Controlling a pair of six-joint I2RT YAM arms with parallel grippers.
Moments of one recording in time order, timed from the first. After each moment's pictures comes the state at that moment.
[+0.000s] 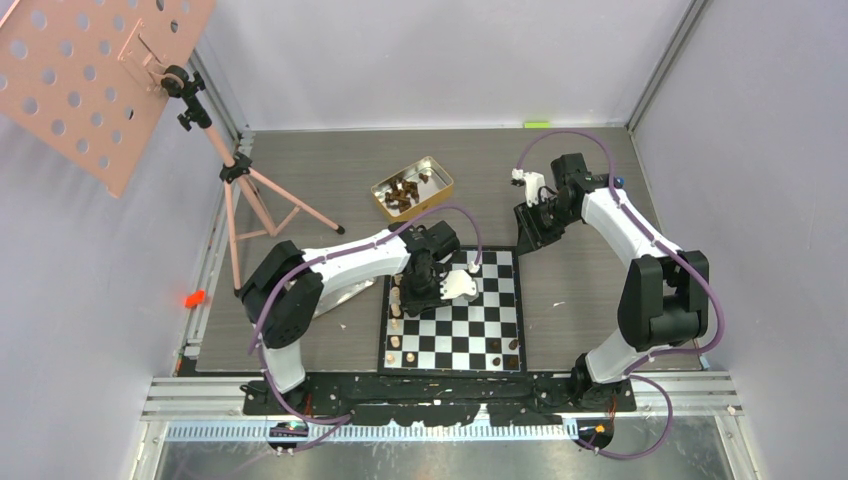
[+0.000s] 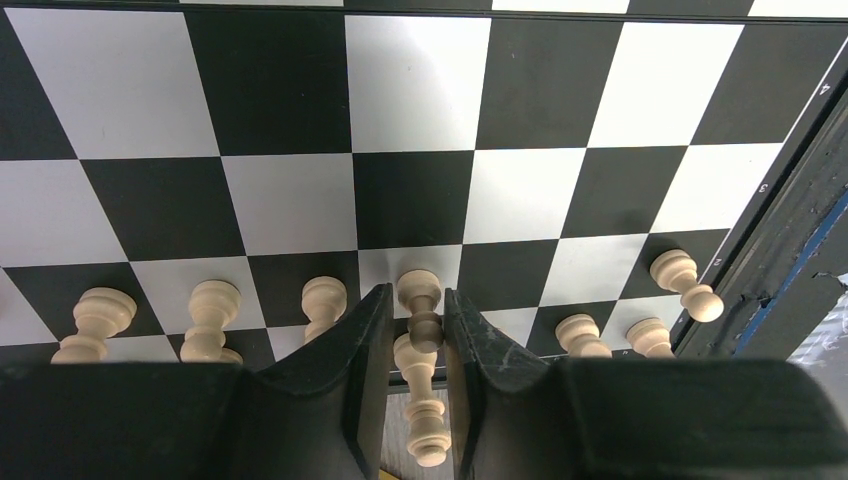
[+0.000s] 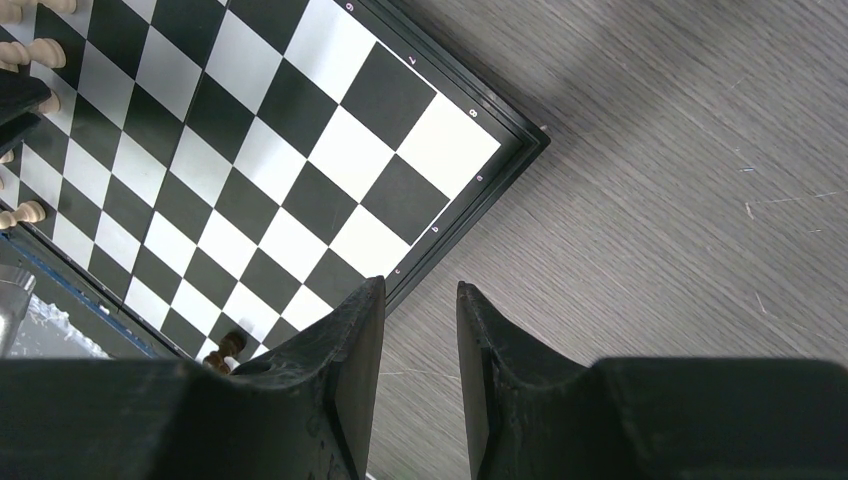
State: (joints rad) left arm -0.91 1.81 1.29 -0.94 0.24 0.63; right arm 0.12 1.59 1.21 -0.87 -0.46 -0.33
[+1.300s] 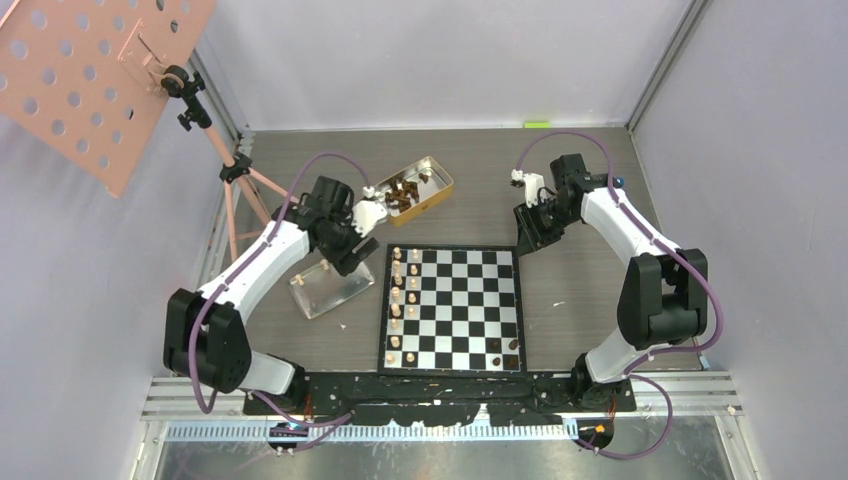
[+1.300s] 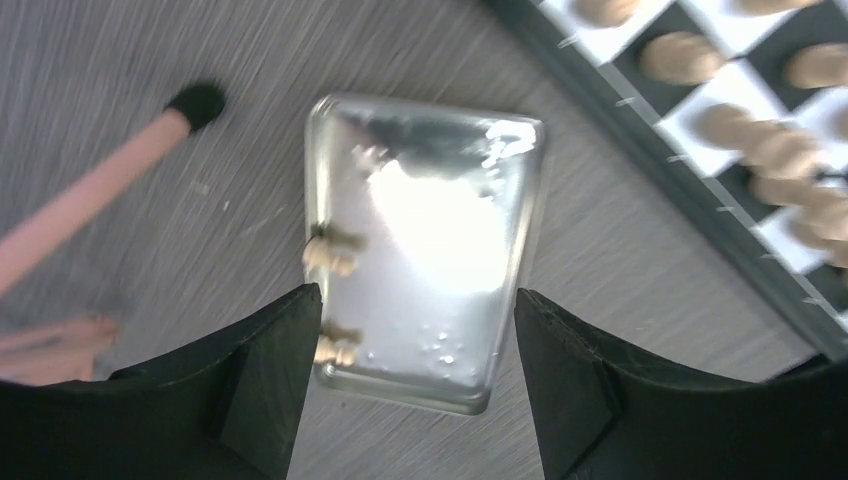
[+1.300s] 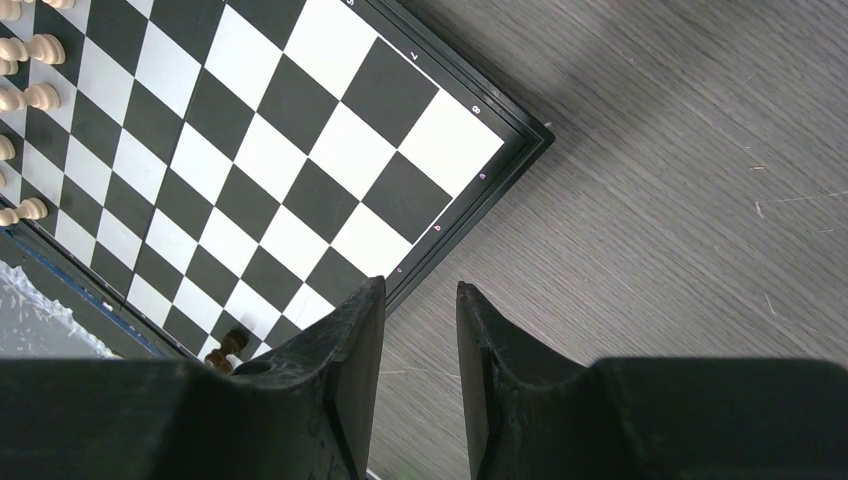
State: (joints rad) left arm -0.41 1.40 1.12 -0.82 0.14 0.53; right arm 0.12 1.60 1.21 -0.88 -0.46 -0.33
